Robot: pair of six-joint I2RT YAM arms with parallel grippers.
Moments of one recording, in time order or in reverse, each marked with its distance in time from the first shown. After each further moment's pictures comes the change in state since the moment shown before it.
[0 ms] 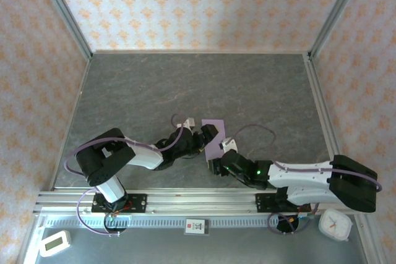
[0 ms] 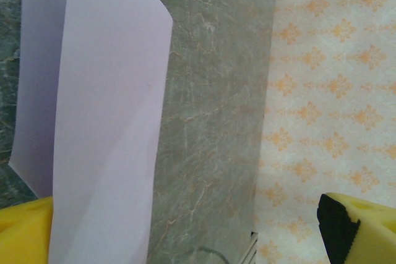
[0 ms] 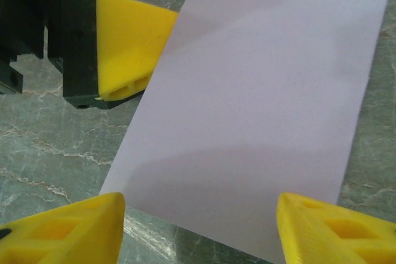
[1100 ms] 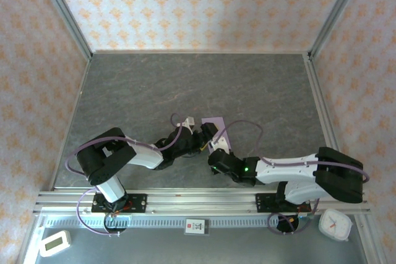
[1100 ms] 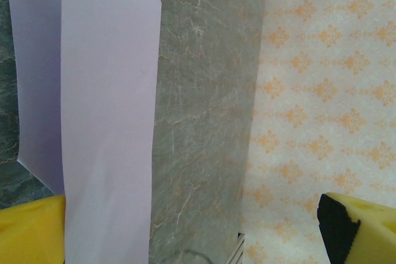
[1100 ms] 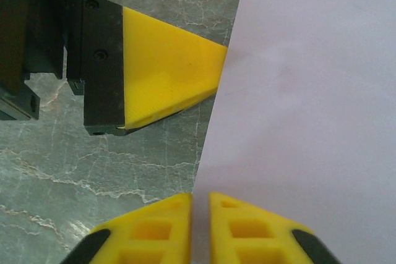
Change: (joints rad) left arm 0.009 0.008 0.000 0.034 0.018 -0.023; right arm 0.051 0.145 0.146 -0.078 0.129 -0.068
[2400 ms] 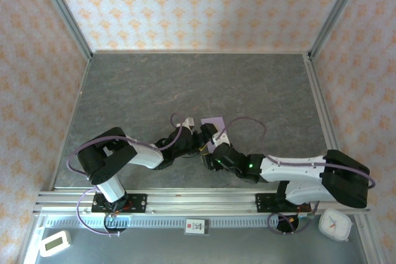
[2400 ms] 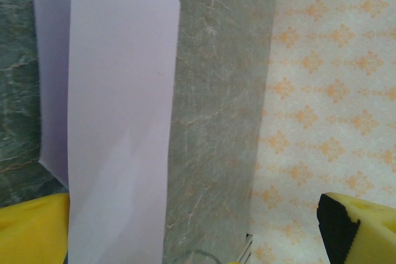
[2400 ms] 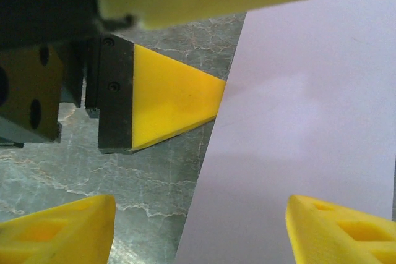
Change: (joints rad) left arm 0.005 0.007 0.000 -0.024 0.003 0.006; right arm -0.067 -0.043 -0.004 0.018 -0.084 -0.091
